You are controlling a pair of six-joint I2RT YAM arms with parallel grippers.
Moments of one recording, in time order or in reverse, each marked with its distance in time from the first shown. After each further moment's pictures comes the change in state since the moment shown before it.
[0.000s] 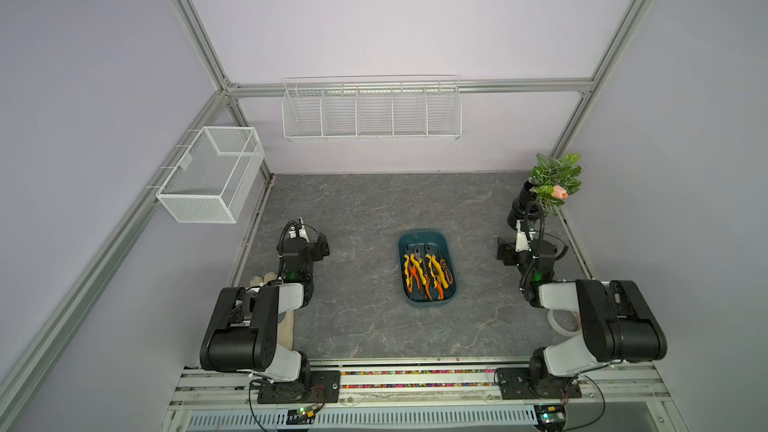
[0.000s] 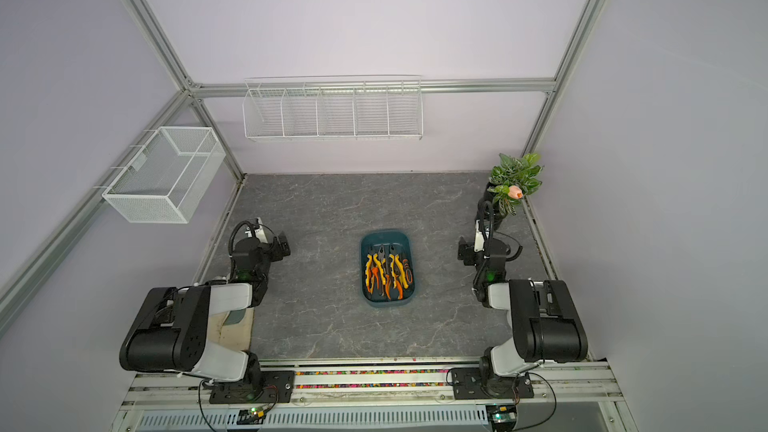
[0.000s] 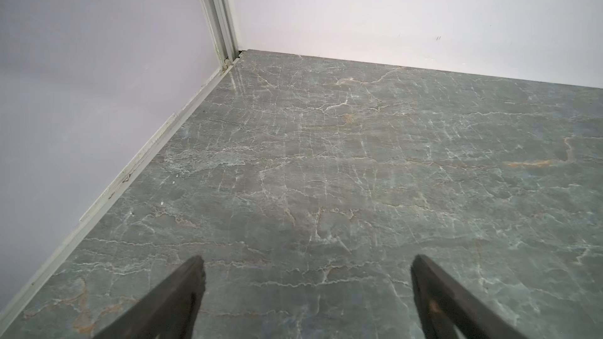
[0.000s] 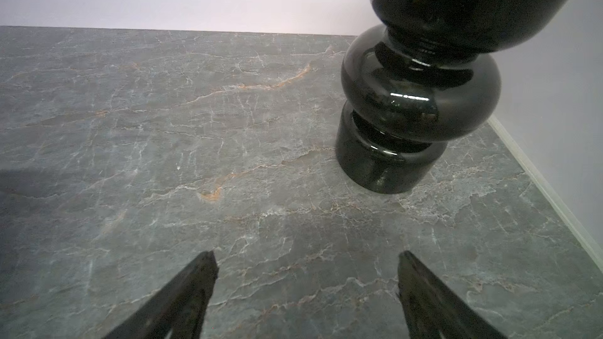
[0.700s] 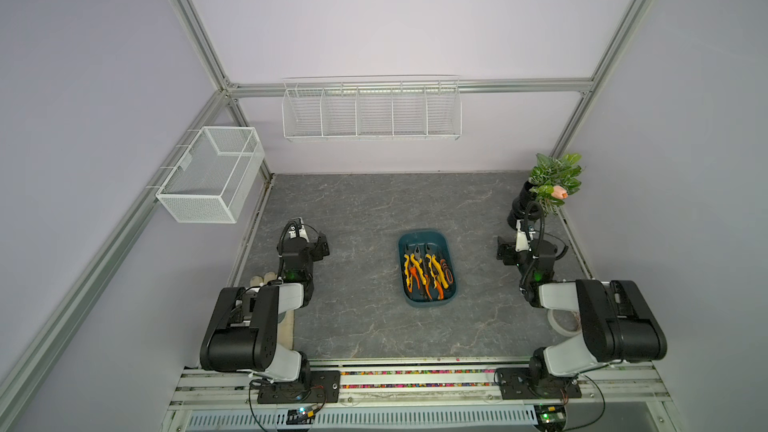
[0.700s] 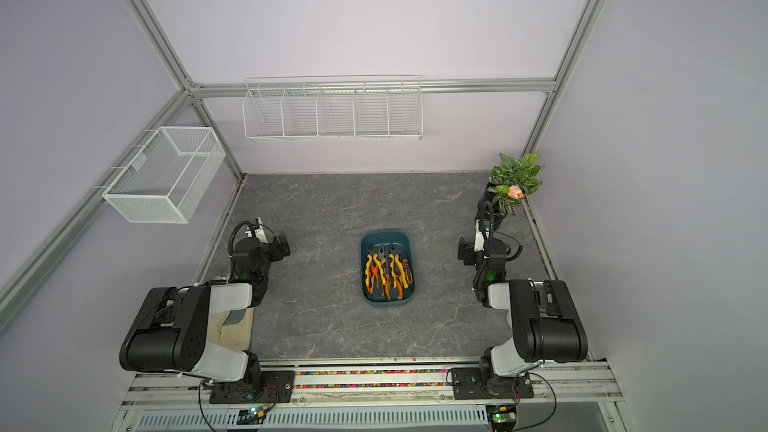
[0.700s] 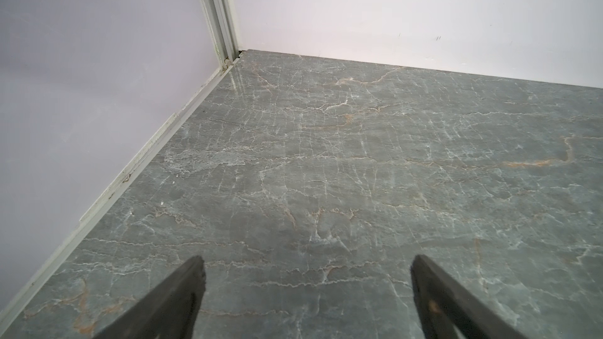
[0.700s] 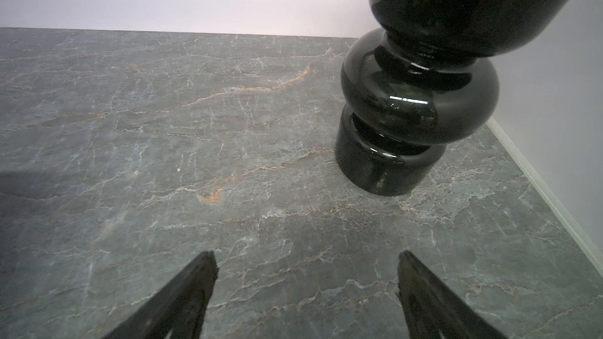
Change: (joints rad) left arm 0.000 -0.001 0.000 0.004 0.000 0.008; right arm 0.005 -0.004 0.005 -0.009 0.021 0.000
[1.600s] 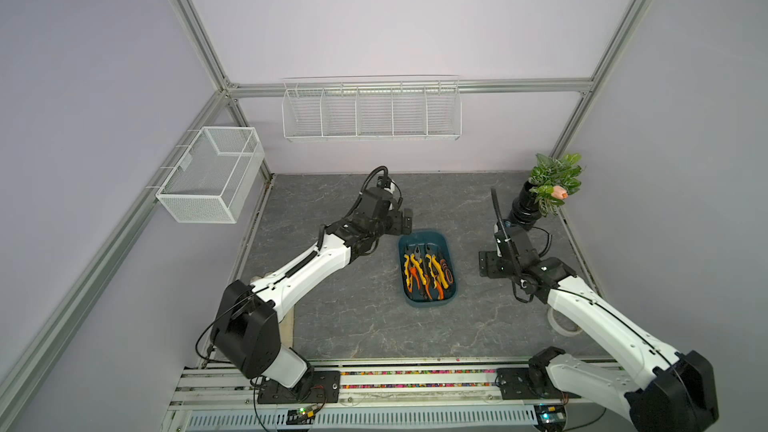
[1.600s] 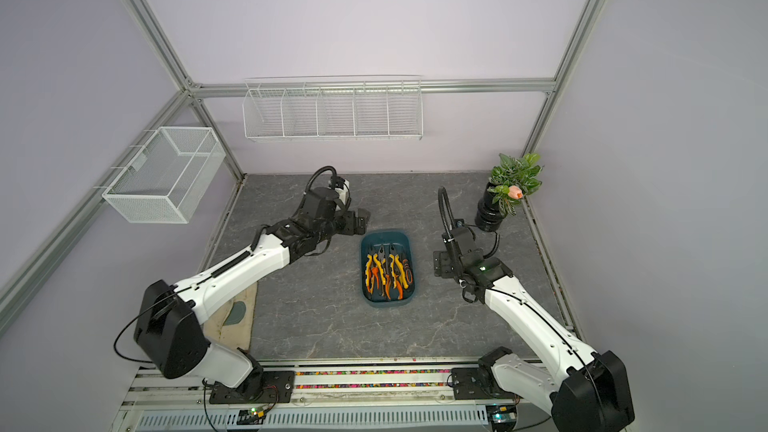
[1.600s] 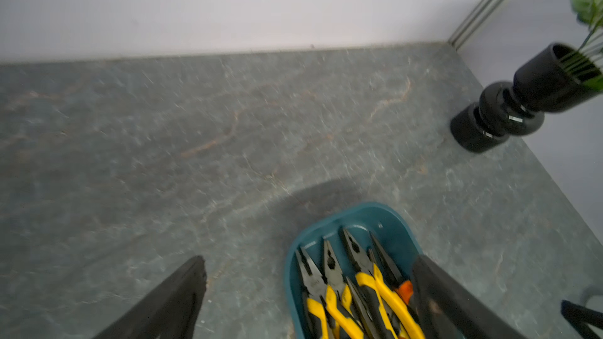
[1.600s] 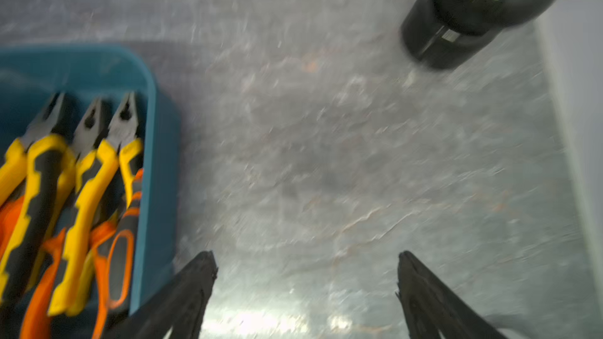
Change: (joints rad) left arm -0.641 0.080 0.842 -1.074 0.090 -0.307; right arm 0.462 -0.426 0.407 -1.401 0.231 0.356
